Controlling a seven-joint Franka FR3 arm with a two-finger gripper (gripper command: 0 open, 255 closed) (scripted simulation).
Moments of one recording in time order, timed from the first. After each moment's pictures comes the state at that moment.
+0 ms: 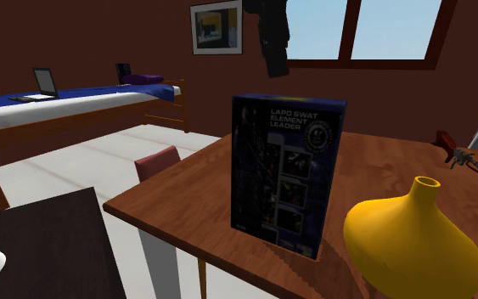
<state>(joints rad) -0.24 0.10 -0.17 -1.73 -0.14 2.01 0.28</state>
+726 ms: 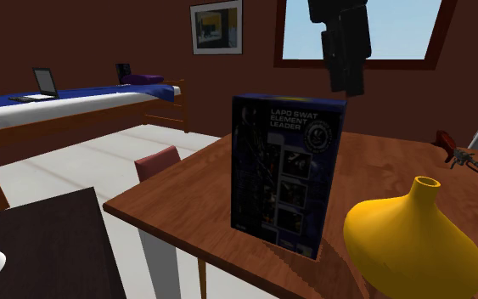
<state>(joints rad) -0.33 0.40 -0.22 -1.38 -0.05 1.99 0.28</state>
